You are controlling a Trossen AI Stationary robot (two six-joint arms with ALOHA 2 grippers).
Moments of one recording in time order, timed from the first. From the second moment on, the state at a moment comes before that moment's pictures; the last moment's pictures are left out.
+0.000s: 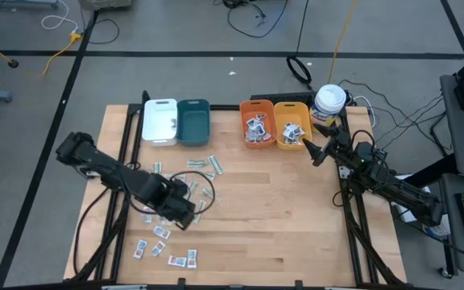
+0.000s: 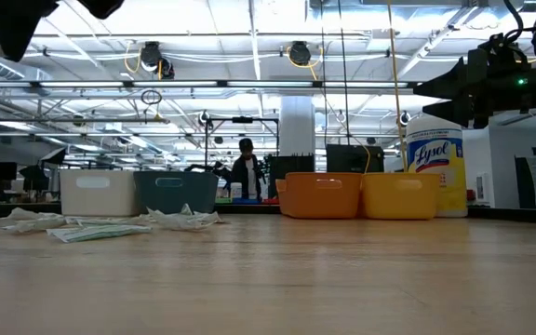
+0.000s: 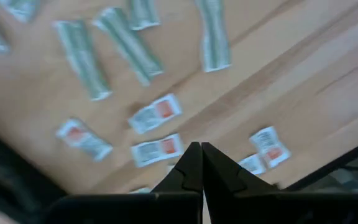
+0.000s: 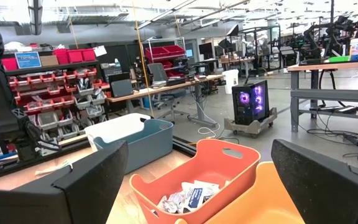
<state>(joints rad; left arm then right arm) -0.45 1.53 1.34 -1.30 0.07 -1.41 -0.54 0.02 0.02 0.13 0.08 0.14</state>
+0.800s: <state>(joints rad) 0.36 1.42 1.34 -1.47 0.01 -0.67 -0.54 0.02 0.02 0.13 0.08 0.14</state>
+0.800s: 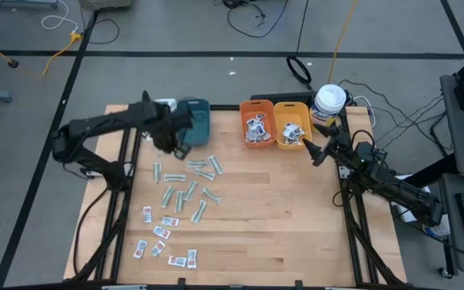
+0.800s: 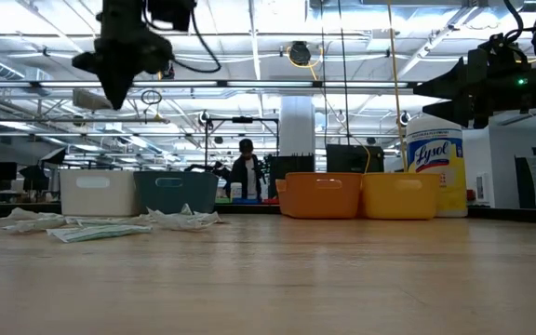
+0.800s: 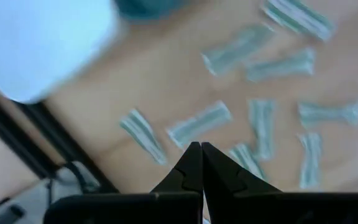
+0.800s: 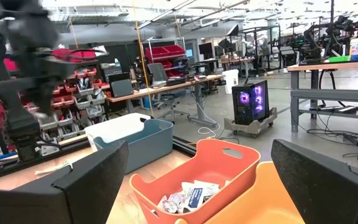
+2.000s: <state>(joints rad) 0.99 1.81 1.34 -1.17 -0.10 -0.42 -0.54 0.02 0.02 0.13 0.08 0.15</state>
